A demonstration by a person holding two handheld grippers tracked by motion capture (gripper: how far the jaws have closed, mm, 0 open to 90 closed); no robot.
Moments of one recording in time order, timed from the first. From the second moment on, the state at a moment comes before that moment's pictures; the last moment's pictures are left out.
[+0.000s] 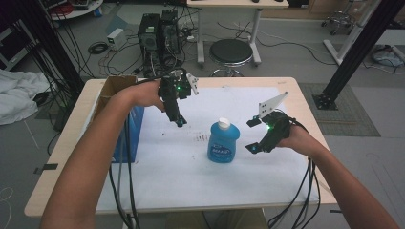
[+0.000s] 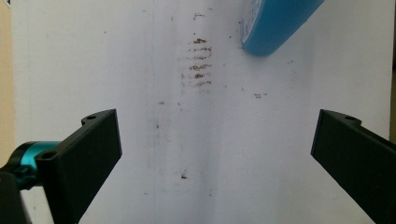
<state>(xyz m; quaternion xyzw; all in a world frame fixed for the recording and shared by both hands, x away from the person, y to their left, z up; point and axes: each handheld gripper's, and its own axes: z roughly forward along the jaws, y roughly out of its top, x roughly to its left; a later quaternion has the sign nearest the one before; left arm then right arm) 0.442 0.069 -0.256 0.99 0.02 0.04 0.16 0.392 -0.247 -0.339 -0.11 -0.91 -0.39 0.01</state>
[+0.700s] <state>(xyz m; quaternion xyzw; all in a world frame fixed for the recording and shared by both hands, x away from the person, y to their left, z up) 0.442 0.072 -0.255 0.99 0.02 0.04 0.16 0.391 -0.227 -0.371 -0.11 -0.89 -0.43 0.02</state>
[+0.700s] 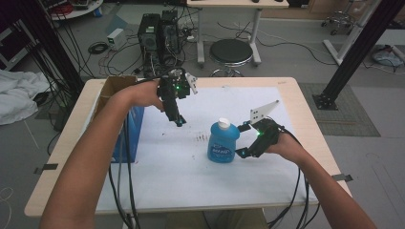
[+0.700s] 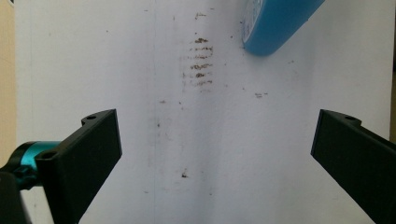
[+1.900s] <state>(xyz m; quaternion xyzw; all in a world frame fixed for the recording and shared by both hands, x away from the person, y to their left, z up) 0.444 0.077 -0.258 0.98 0.03 0.05 0.17 0.392 -0.198 -0.400 -0.12 -0.86 -0.49 0.02</state>
